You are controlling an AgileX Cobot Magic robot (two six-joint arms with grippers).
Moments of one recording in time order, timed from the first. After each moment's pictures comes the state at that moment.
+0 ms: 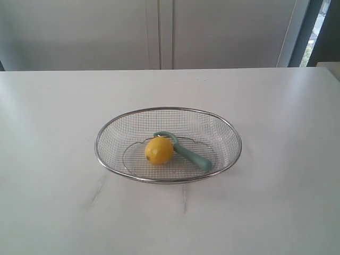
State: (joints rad) left arm -0.62 0.53 -0.52 0.00 0.72 0.00; right arm 0.51 0.35 -0.52 -0.40 0.61 0.27
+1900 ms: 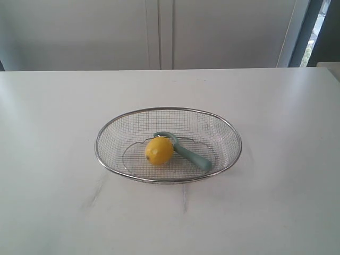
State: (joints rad) left arm -0.15 0.00 0.02 -0.41 0.39 0.23; right arm 0.51 0.34 -0.52 -0.40 0.61 0.27
